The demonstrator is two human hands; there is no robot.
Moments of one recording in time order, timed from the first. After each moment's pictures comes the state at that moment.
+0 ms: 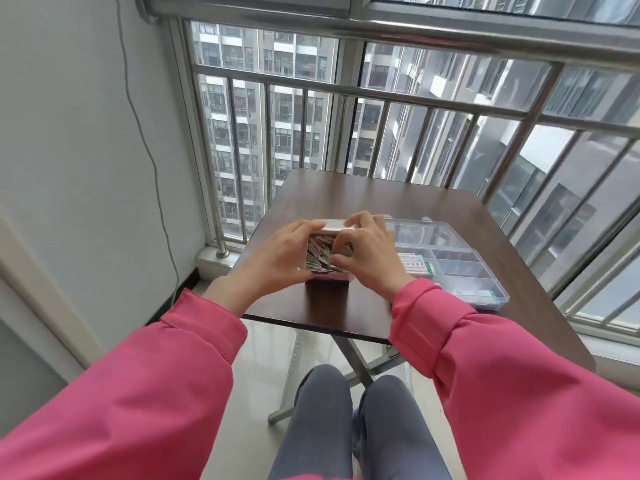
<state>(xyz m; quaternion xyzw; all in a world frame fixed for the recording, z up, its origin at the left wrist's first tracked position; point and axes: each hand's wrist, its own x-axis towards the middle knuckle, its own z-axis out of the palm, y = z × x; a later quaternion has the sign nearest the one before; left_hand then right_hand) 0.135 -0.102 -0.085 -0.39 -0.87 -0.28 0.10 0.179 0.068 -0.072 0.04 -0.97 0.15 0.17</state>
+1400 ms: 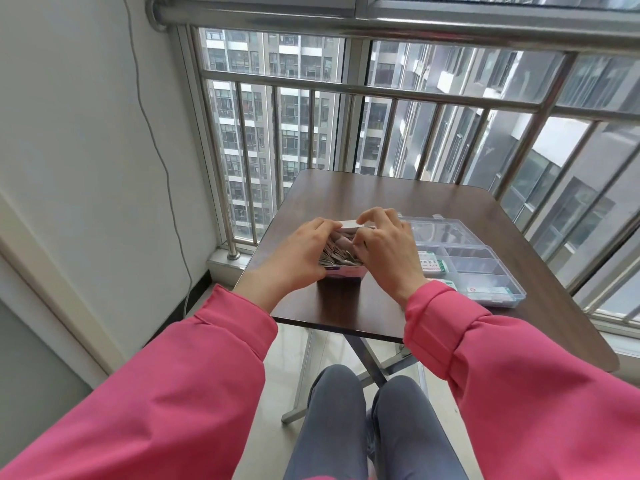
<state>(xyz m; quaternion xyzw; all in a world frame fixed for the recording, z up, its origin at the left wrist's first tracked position) 0.131 -0.087 -0.084 -0.35 -0.91 -0.21 0.10 0.177 0.071 -0.082 0.06 -0.95 0.06 0.30</state>
